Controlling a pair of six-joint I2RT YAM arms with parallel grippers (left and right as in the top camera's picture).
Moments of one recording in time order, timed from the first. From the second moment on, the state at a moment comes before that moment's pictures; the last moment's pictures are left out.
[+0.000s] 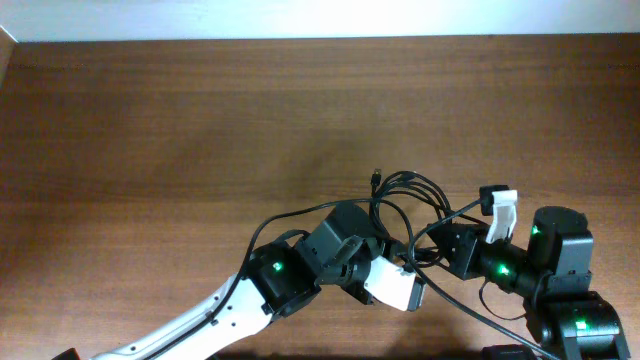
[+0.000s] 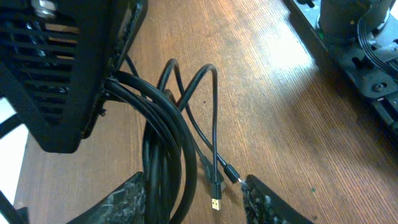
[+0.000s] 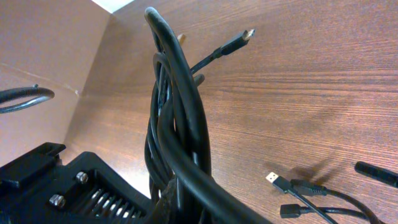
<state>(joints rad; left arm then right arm) -0.93 1.27 0.89 -0.30 0.39 0.94 0.05 0.70 0.71 -0.71 -0.65 0.35</state>
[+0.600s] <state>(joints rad) -0.93 1.27 0.89 -0.33 0.33 0.94 0.05 0.70 0.71 -0.73 -0.74 0.18</state>
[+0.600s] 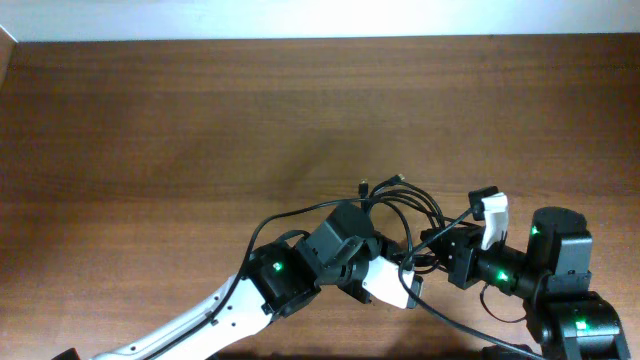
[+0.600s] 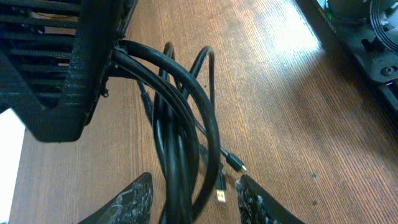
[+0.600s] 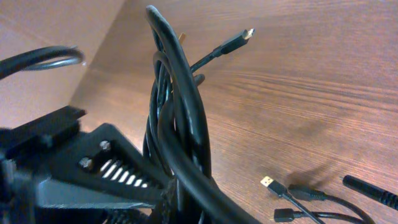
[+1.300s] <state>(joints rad) -0.93 1.27 0.89 -0.34 0.33 0.95 0.05 0.70 0.71 -0.75 -0.75 0.15</state>
